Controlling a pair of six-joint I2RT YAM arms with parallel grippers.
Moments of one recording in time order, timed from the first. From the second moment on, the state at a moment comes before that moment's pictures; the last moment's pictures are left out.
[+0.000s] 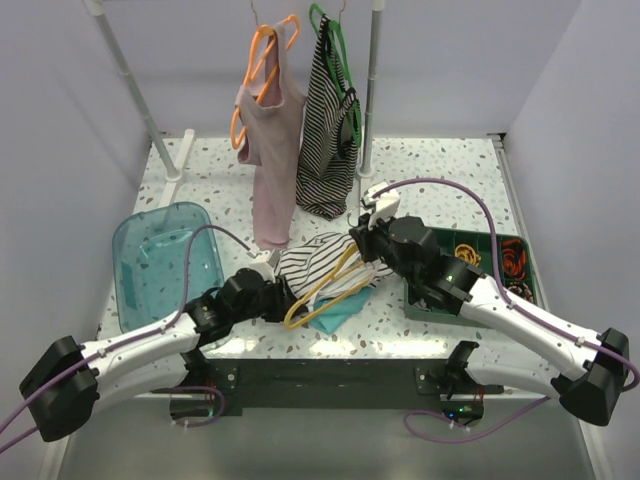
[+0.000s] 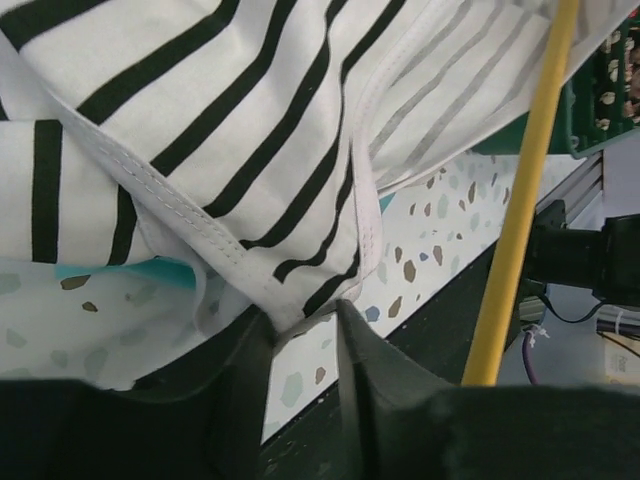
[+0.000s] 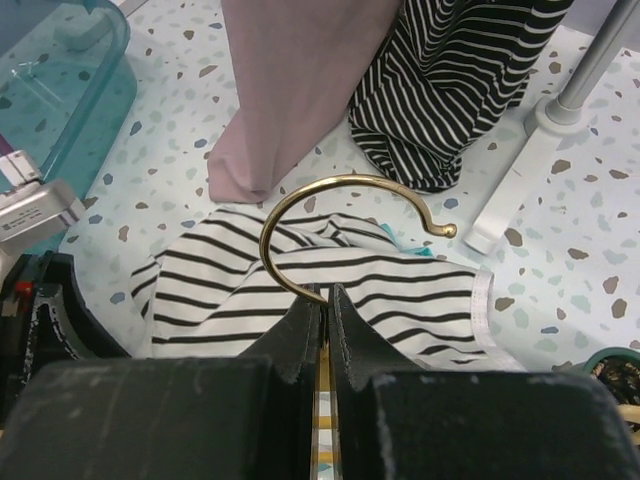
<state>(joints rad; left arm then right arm) -0.85 0.92 0.31 0.00 0.09 -0.87 0.89 1.03 0.89 -0.17 0.30 0.17</state>
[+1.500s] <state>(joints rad) -0.68 0.54 0.48 -0.29 0.20 -0.80 0.89 1.15 0.89 -0.03 0.87 0.21</state>
